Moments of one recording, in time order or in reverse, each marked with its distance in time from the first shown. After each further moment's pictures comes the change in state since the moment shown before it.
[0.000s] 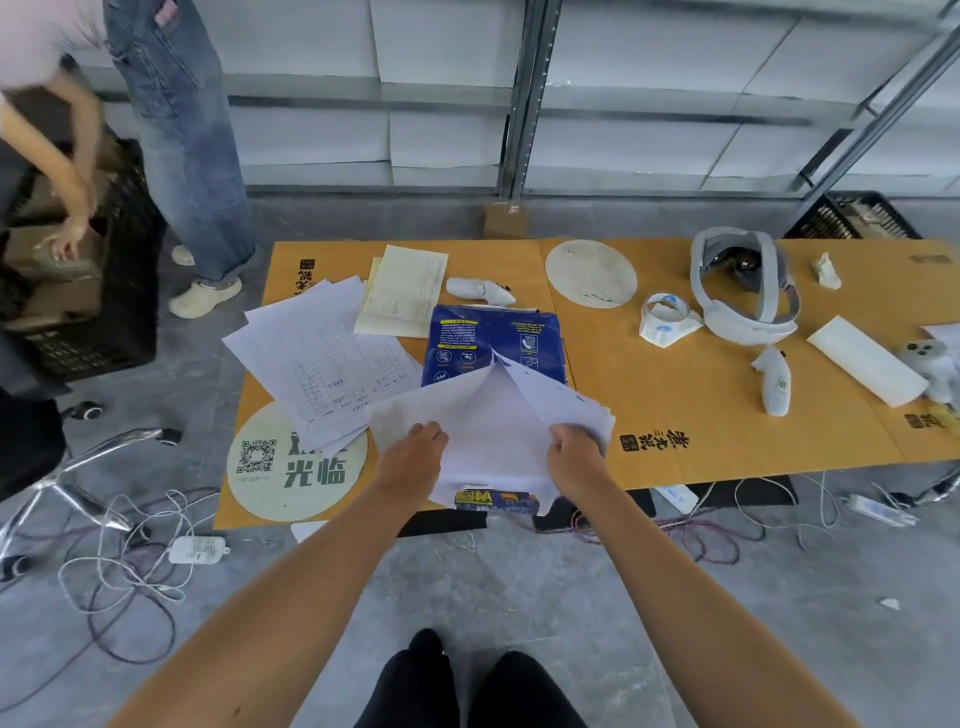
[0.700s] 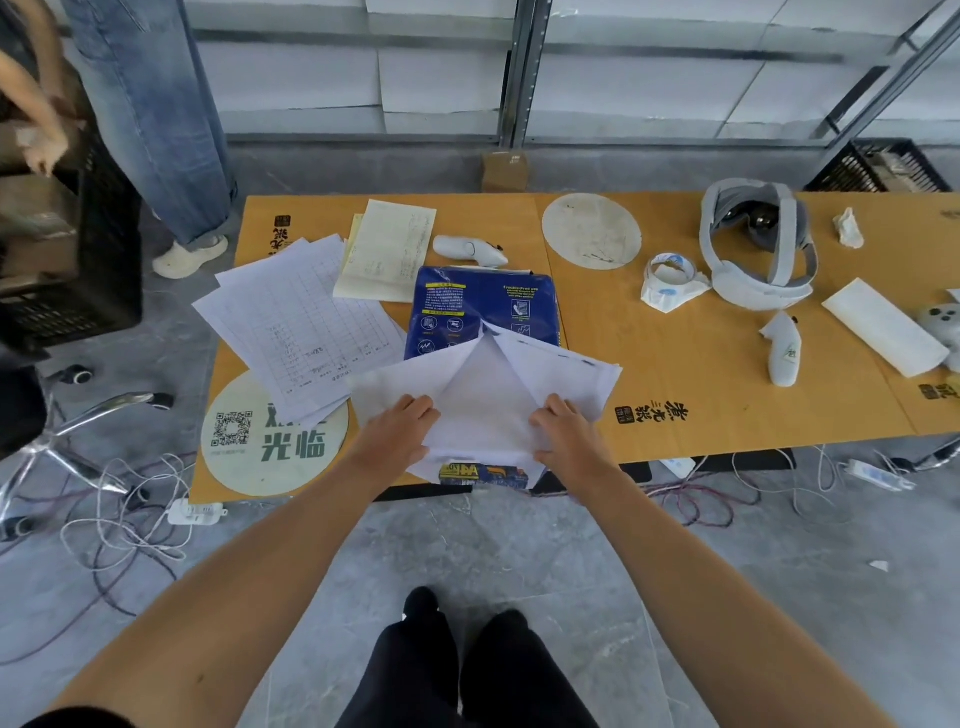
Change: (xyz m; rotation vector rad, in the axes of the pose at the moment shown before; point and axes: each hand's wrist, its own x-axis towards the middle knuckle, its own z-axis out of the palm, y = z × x) left_hand 0.011 -0.013 0.016 0.044 0.015 0.140; right_hand 0.004 0.026 -0.005 -0.463 -0.072 -0.420
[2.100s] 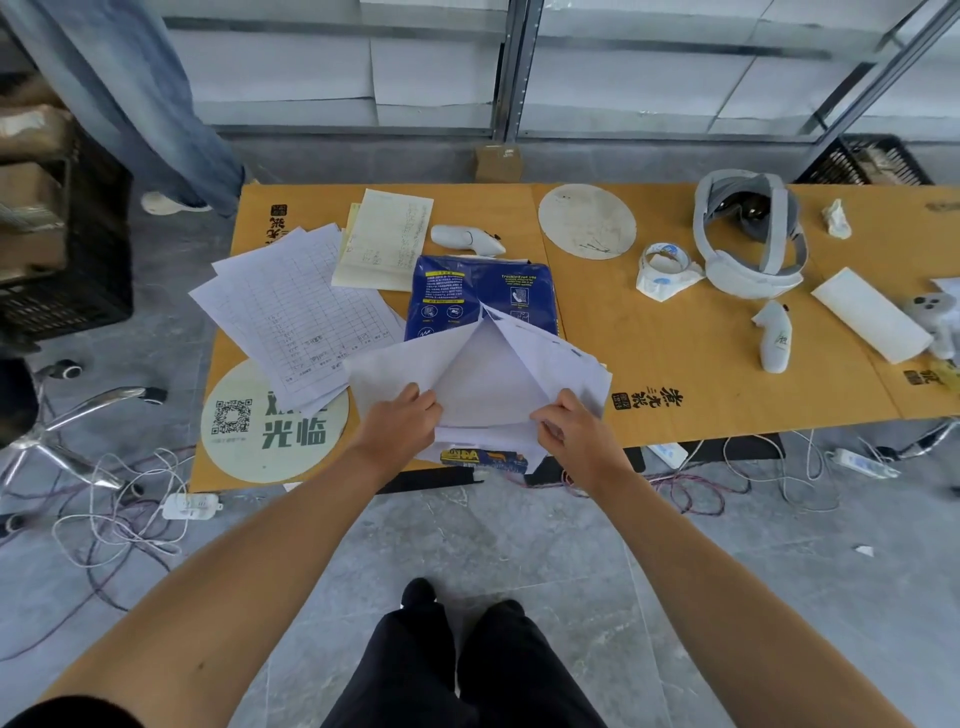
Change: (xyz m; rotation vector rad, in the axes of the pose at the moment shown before) left_hand -0.012 0.006 -0.006 0.275 0.106 0.114; right_hand -0.028 0.006 0.005 0.237 0.185 -0.057
